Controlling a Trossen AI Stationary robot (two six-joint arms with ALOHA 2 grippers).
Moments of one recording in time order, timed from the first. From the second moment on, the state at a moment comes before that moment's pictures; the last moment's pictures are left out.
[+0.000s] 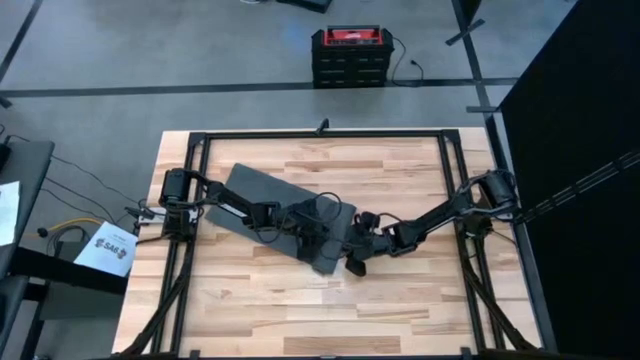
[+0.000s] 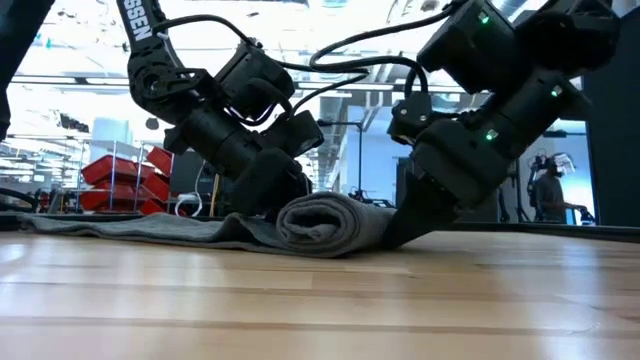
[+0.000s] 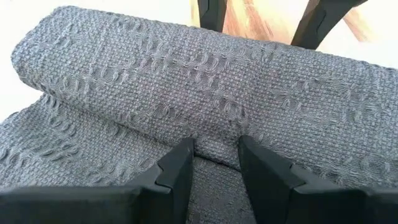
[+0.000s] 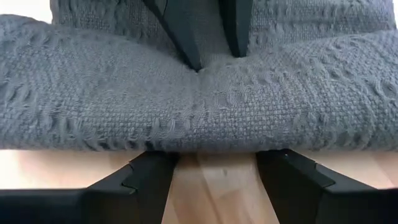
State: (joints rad) left arm -0.01 1.95 0.77 0.51 0.03 0.03; right arm 0.25 1.84 0.75 0.18 0.42 0.48
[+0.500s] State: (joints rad) left arm -0.01 1.90 0.77 0.53 0.03 -0.01; right arm 0.23 1.80 0.75 0.24 0.45 0.39
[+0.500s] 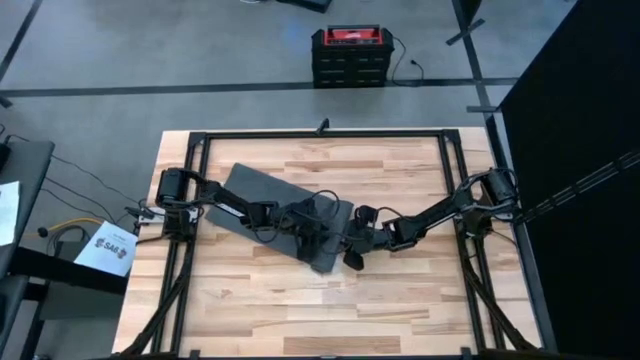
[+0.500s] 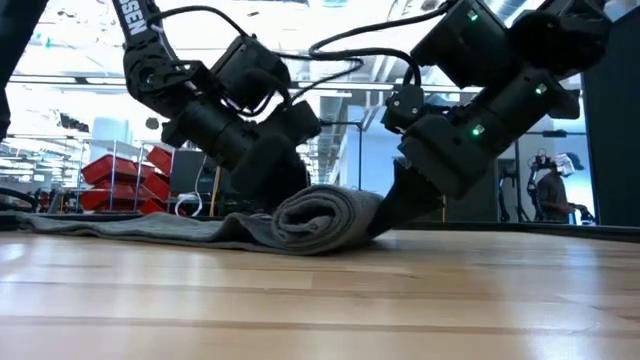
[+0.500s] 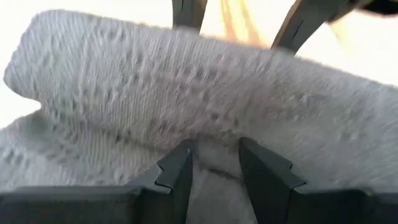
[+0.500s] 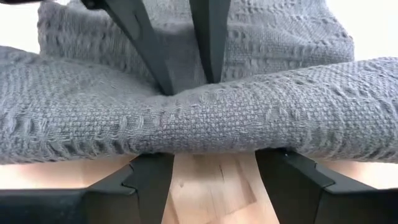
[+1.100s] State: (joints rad) left arm -0.01 1.62 0.78 0.28 -0.10 -0.02; right arm 0.22 1.80 0.75 0.23 0.45 0.37
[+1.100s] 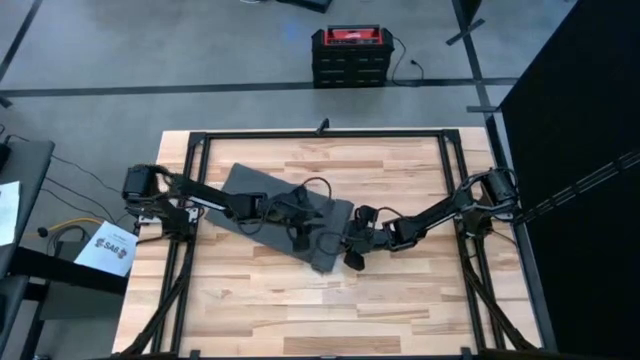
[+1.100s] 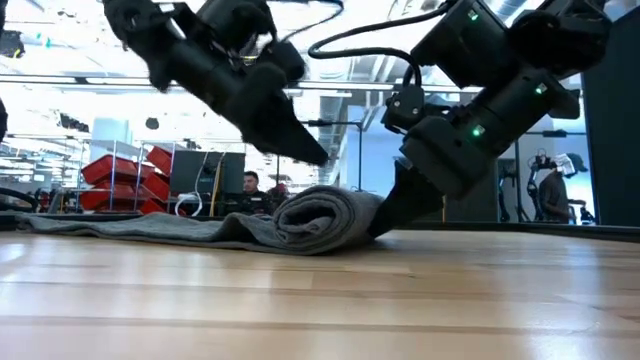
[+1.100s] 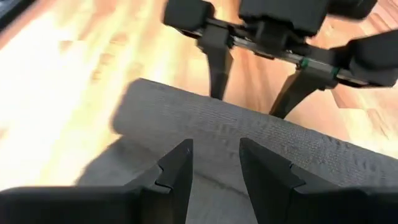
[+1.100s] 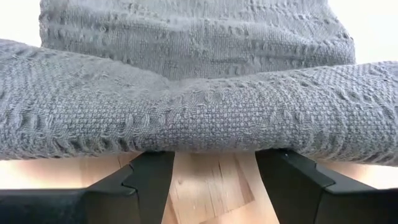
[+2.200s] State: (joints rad) left arm -0.31 1.49 0.61 0.37 -0.28 -0.18; right arm 0.02 1.80 0.98 0.13 0.41 0.04
